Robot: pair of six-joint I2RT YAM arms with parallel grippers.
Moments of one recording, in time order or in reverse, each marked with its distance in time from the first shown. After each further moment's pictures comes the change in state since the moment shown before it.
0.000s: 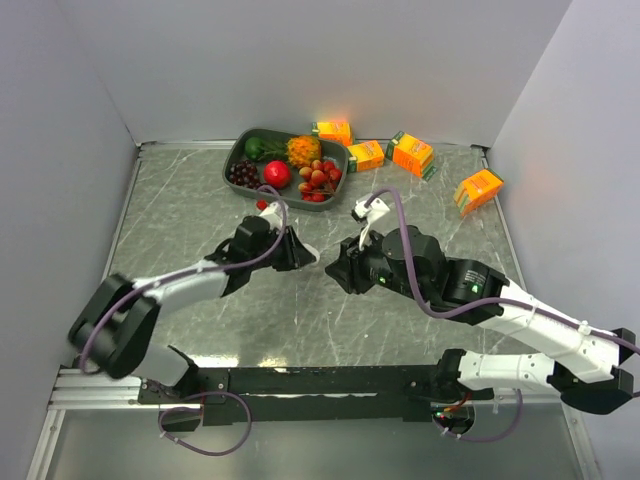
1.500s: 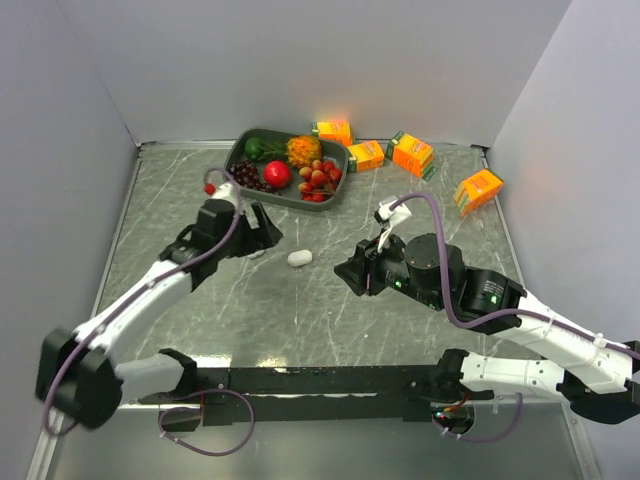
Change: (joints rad) left arm 0.174 -0.203 0.159 -0.500 -0.227 0.037; right arm -0.009 -0.120 -0.088 0.042 0.037 0.041
